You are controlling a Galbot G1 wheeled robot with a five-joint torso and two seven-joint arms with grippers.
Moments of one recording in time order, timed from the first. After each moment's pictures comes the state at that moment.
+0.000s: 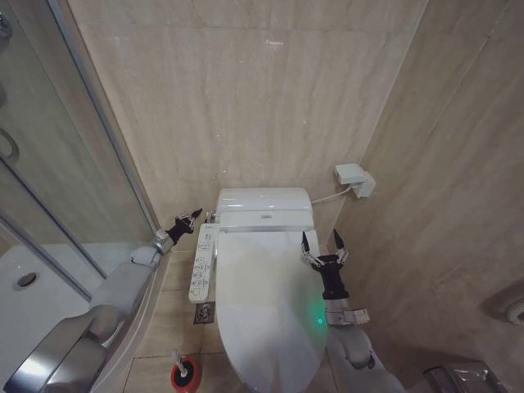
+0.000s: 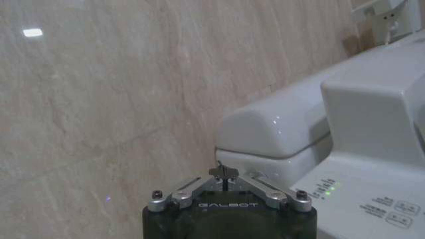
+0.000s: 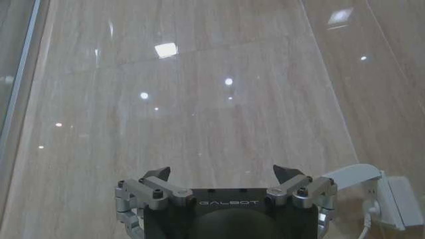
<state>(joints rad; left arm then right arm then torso) 0.24 -1.19 0.07 -0.47 -0.35 -0.65 0.48 -1.21 1.32 0.36 1.66 0.30 0.69 0.03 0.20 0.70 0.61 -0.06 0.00</state>
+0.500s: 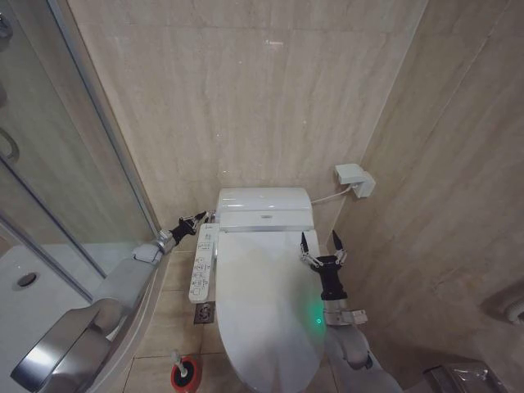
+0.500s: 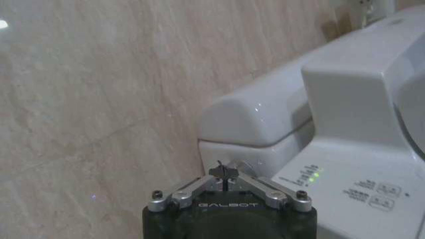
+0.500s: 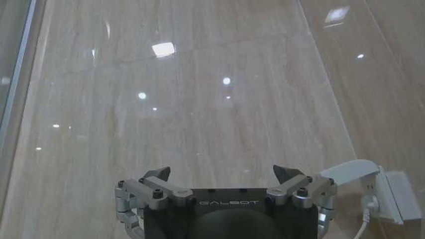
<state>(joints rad) 0.20 -1.20 0.14 -0.41 -0.32 -0.65 0.50 -1.20 1.34 0.36 1.64 0.30 0.70 0.03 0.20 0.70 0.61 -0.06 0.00</state>
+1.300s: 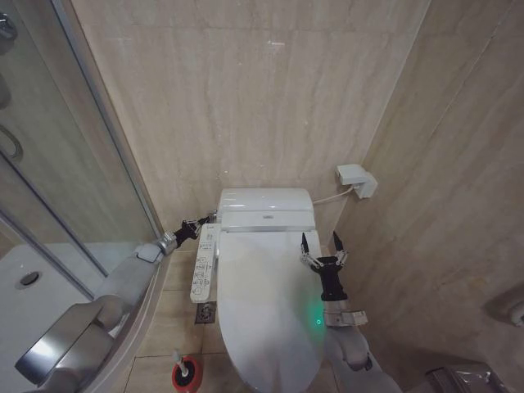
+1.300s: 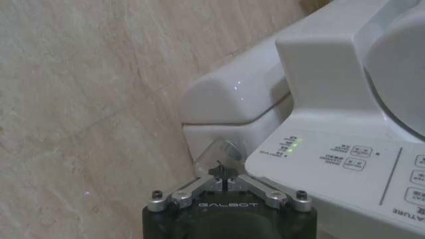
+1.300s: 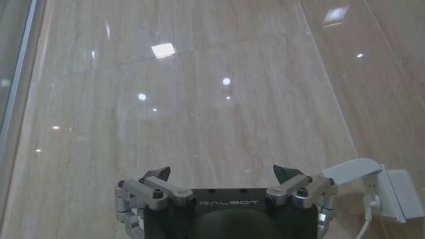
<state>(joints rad) 0.18 -1.22 0.19 -0.37 -0.24 -0.63 0.48 -1.21 1.35 0.36 1.64 0.30 0.70 0.03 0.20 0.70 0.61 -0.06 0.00</state>
